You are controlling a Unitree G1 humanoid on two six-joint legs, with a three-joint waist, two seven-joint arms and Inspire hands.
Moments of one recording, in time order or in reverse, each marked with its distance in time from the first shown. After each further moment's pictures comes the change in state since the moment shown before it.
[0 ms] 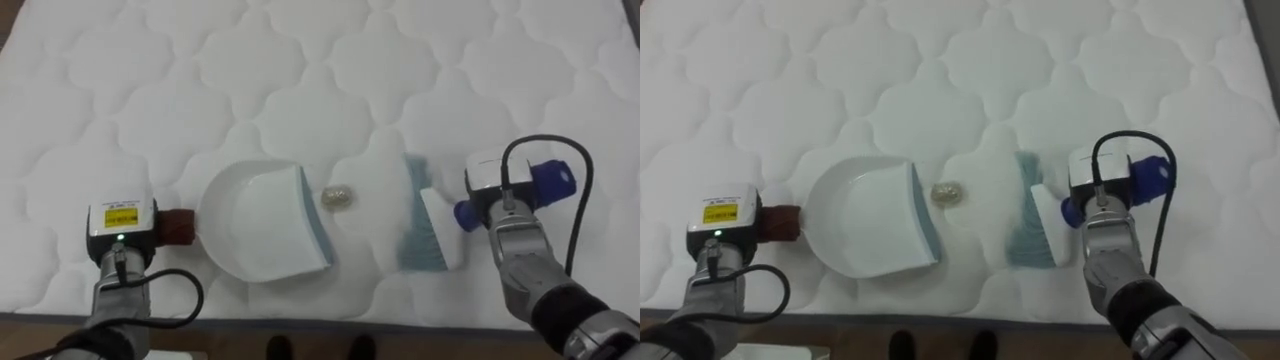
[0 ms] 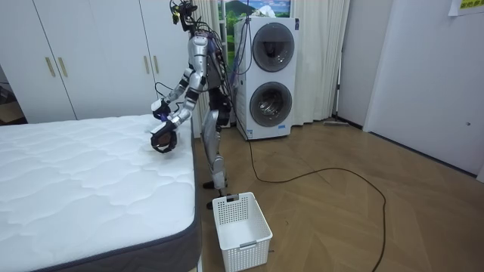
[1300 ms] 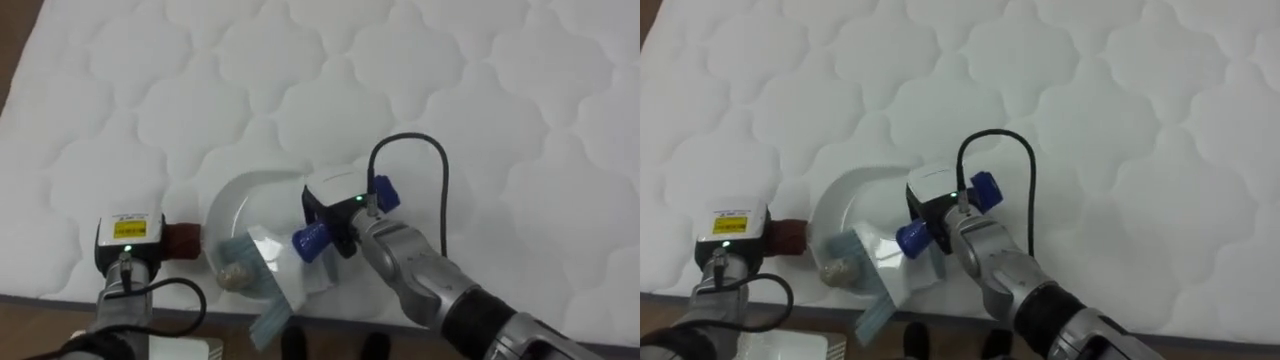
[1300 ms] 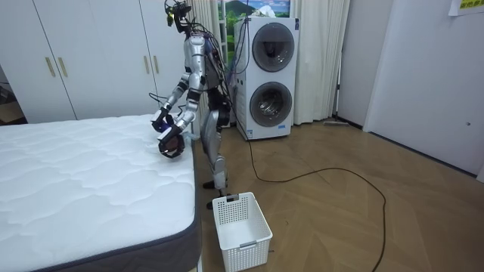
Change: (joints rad) left arm 0.003 -0.013 -0.033 0.078 -0.001 -0.061 -0.004; right arm -0.017 0.258 0.104 -0.245 0.184 -0.234 0.175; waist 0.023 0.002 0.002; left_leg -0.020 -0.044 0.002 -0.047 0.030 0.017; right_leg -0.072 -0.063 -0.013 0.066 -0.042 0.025
